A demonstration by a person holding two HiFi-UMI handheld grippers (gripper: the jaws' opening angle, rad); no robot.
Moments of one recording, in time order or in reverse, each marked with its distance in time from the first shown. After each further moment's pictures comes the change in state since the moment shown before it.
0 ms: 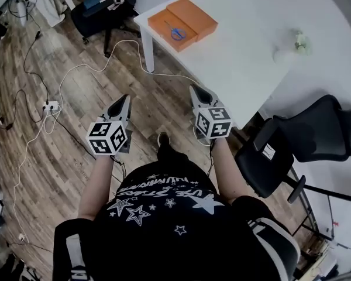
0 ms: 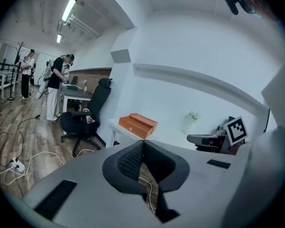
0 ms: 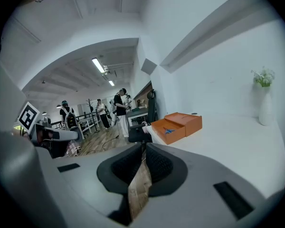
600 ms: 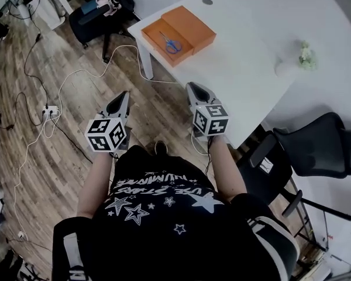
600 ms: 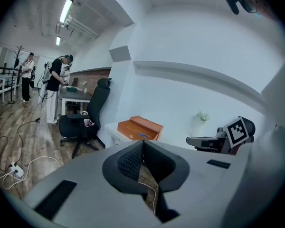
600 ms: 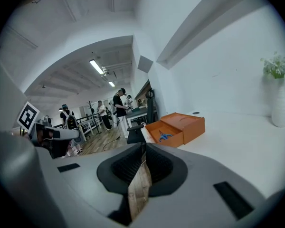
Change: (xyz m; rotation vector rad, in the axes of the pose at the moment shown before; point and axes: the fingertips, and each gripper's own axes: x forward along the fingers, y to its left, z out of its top) left arm 0.107 0.003 0.044 0.011 -0.001 0.034; right arm 0.078 -0.079 0.035 0.033 0.009 0.037
